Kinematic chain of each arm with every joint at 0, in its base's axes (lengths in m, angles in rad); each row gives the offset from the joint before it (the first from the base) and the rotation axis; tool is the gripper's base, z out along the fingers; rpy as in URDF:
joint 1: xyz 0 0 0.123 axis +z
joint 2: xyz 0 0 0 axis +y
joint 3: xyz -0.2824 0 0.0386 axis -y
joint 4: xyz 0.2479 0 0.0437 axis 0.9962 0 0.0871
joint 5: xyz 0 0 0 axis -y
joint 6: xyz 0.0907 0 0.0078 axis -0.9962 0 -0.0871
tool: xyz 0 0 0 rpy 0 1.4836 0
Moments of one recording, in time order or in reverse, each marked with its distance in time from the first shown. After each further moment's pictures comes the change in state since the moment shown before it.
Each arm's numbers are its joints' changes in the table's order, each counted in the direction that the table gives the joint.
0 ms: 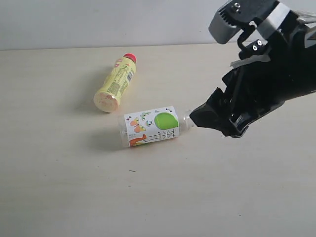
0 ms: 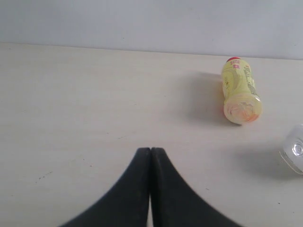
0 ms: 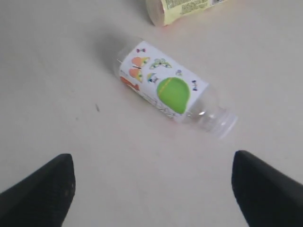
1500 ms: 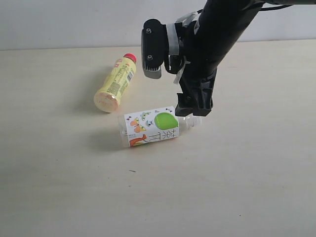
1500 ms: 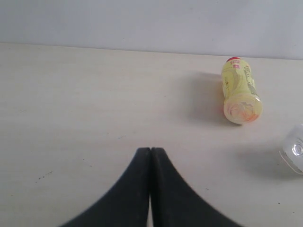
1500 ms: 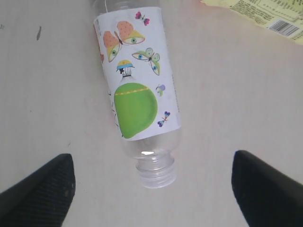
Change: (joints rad) left arm 0.000 0.000 0.000 0.000 0.000 0.000; right arm 0.030 0.556 0.481 -0.223 -0.207 0.551
